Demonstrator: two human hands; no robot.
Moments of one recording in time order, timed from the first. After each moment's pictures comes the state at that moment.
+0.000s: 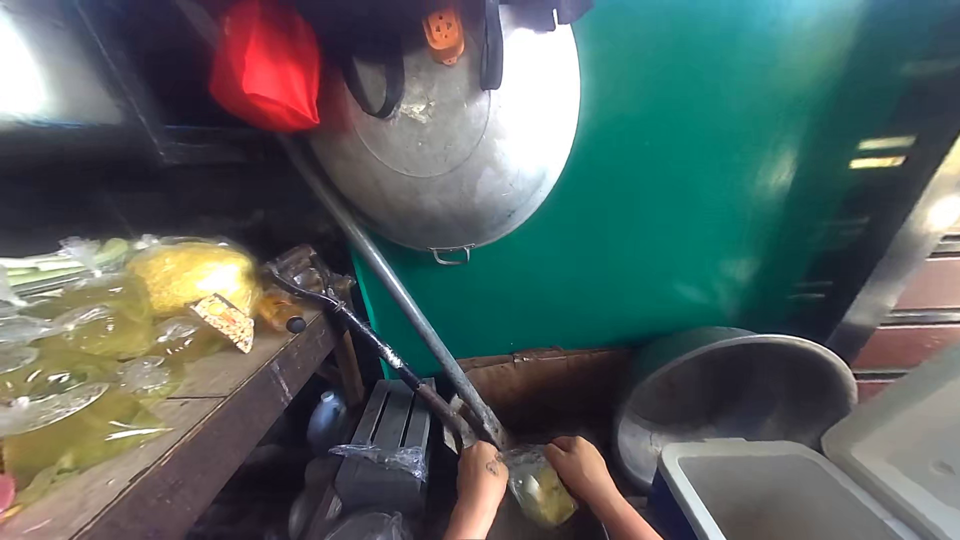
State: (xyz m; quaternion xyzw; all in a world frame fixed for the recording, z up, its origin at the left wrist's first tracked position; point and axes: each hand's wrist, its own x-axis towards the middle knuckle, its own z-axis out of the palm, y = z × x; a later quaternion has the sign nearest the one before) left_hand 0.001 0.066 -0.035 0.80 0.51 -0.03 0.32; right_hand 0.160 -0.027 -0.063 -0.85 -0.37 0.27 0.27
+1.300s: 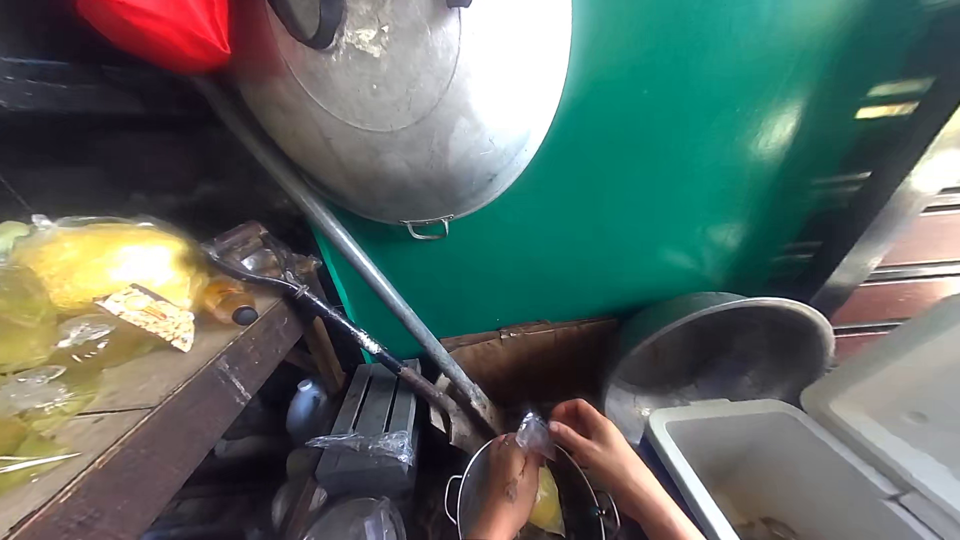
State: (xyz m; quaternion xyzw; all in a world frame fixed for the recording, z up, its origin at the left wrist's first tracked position) left_hand 0.026 0.037 -0.106 0.85 0.24 0.25 0.40; right_hand 0.166 -0.070 -0.052 -0.69 -0.38 0.31 0.54
